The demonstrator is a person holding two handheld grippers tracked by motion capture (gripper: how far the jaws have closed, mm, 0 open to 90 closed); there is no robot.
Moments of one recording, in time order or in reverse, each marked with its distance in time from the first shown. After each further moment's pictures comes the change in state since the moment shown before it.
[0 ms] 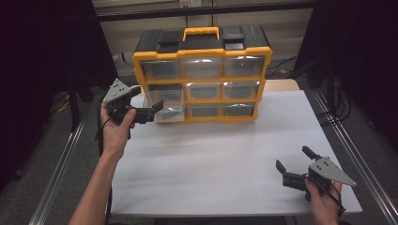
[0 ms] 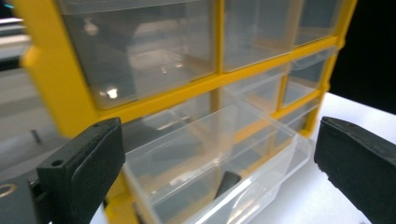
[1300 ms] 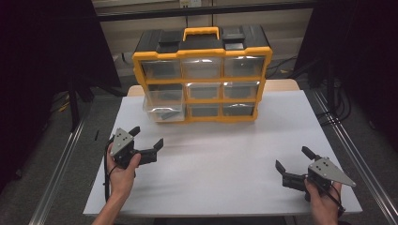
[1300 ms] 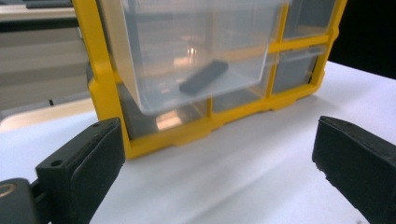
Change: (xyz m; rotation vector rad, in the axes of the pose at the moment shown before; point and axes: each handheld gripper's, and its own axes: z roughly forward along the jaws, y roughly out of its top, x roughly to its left) left arm -0.040 -0.116 -0.027 -0.016 0.073 -0.063; right arm 0.001 0.000 -0.001 0.002 -0.004 0.002
